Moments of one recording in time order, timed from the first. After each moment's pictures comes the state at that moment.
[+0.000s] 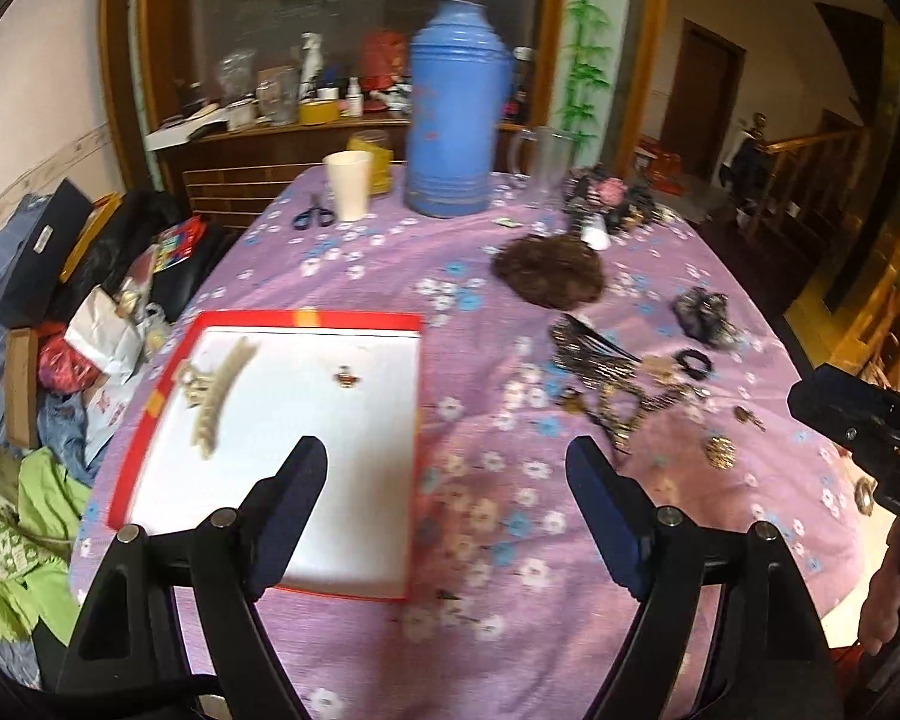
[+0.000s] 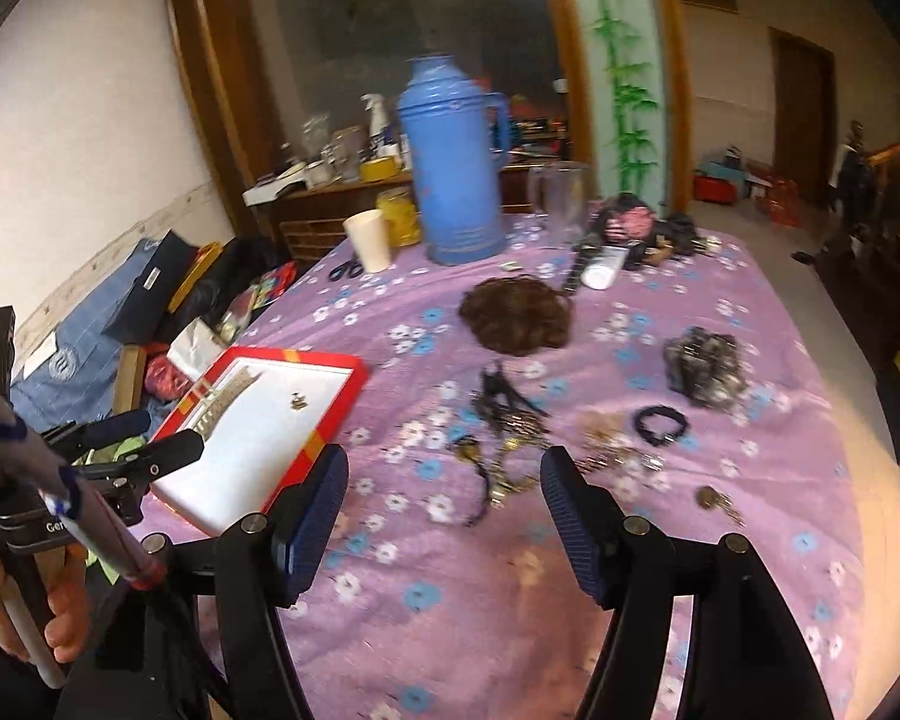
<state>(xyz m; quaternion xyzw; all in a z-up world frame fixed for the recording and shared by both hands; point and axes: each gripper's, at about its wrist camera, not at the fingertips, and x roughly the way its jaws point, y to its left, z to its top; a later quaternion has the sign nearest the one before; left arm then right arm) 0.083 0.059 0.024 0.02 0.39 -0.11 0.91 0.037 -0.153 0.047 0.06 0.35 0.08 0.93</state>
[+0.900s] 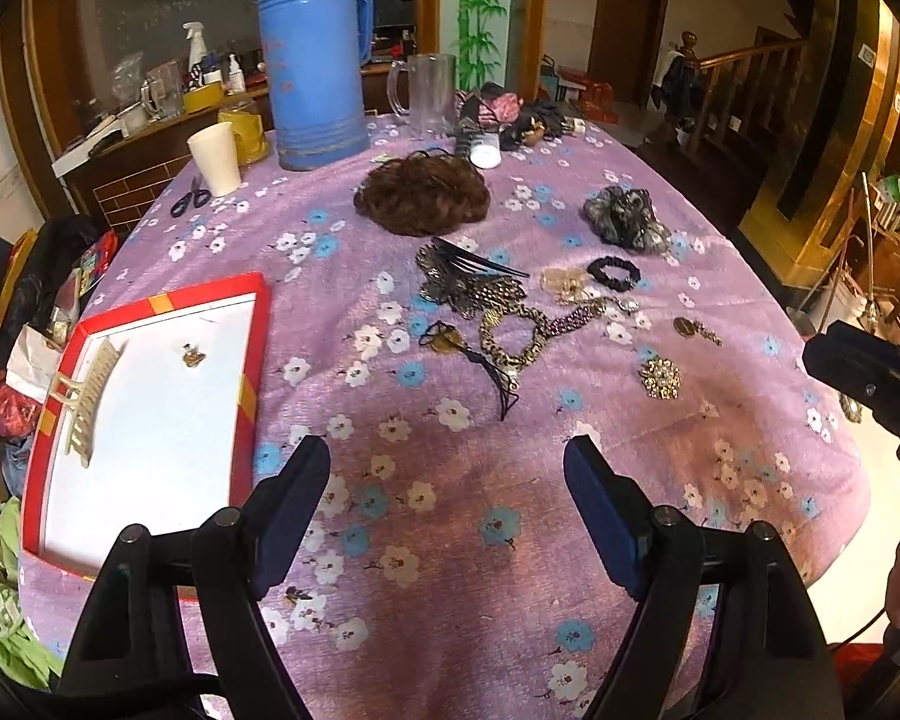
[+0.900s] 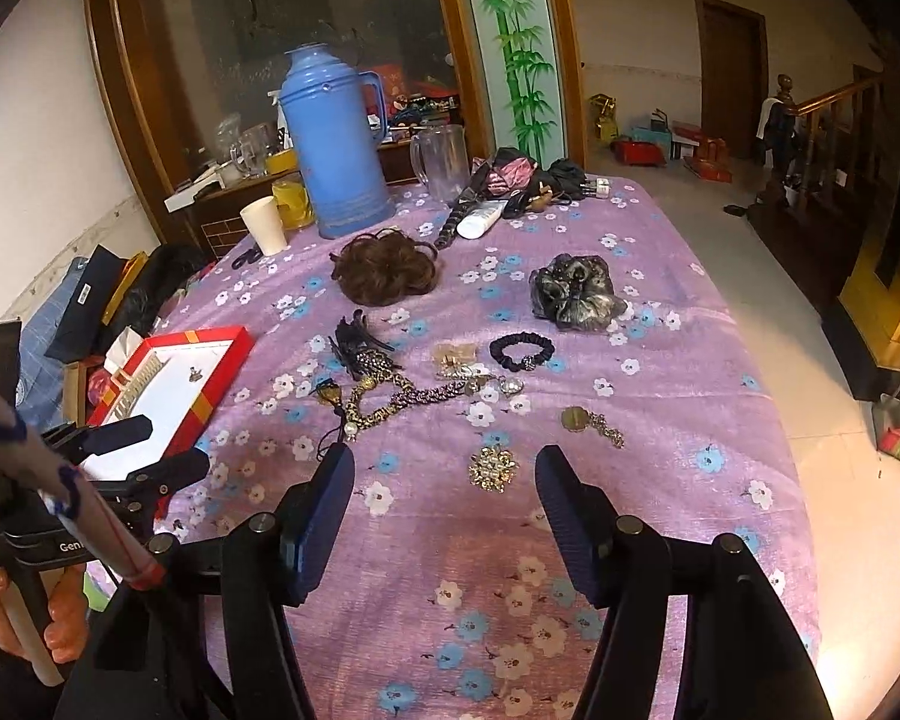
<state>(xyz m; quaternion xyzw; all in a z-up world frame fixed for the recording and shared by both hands) 0.086 -0.039 -0.031 0.08 0.43 -0.18 0.88 0.003 -0.237 0.008 0.08 0.37 0.00 0.92</state>
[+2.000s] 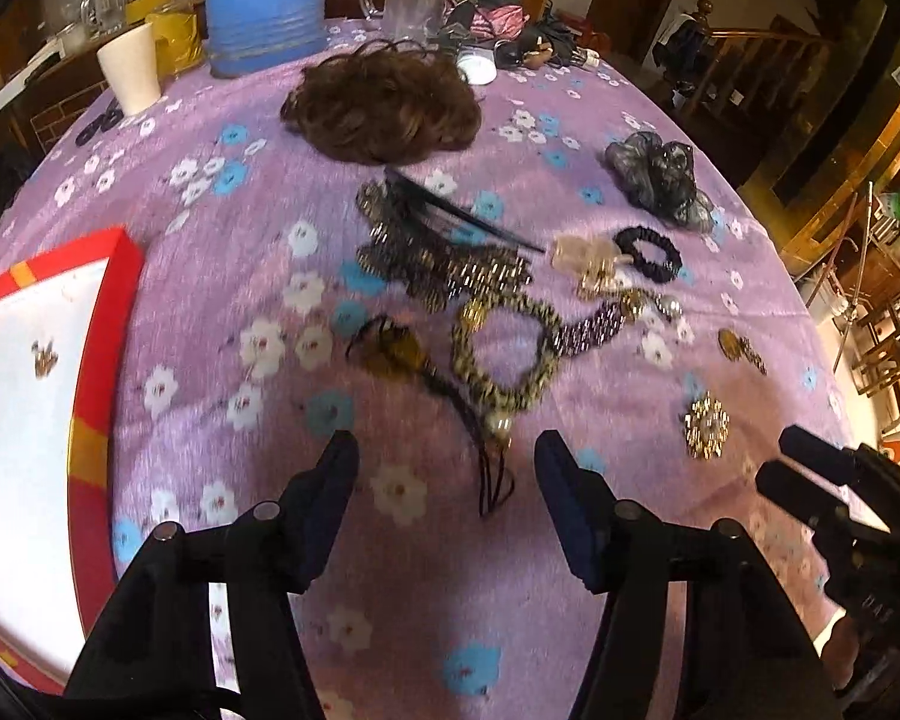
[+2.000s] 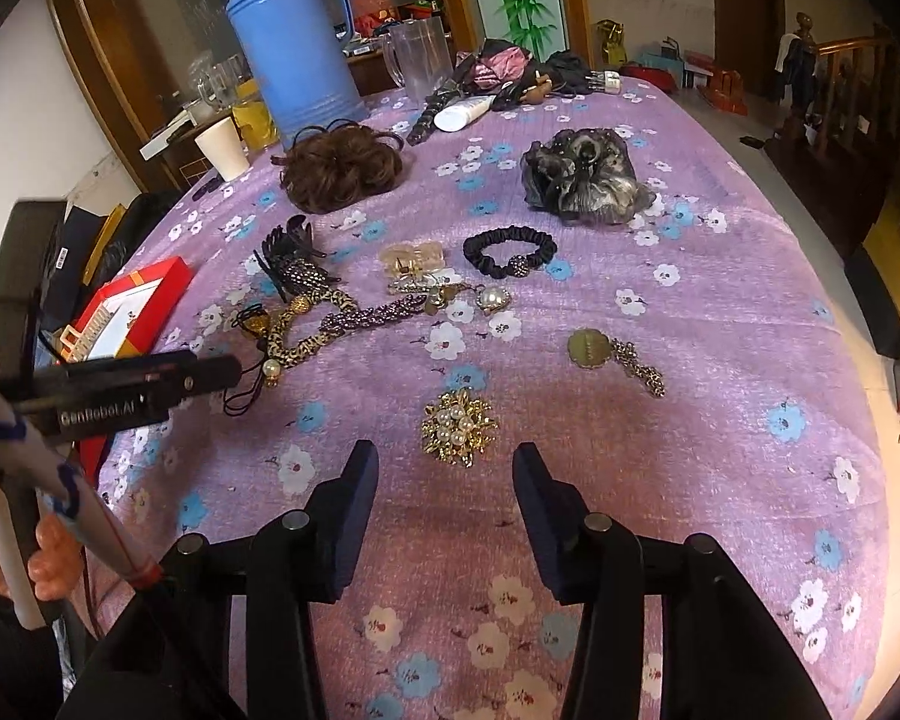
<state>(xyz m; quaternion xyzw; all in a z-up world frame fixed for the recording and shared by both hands) 0.185 -0.083 -0.103 0.04 0.52 -0.21 0.83 0.057 -0.260 -0.076 0.10 0.46 0.02 0.88</state>
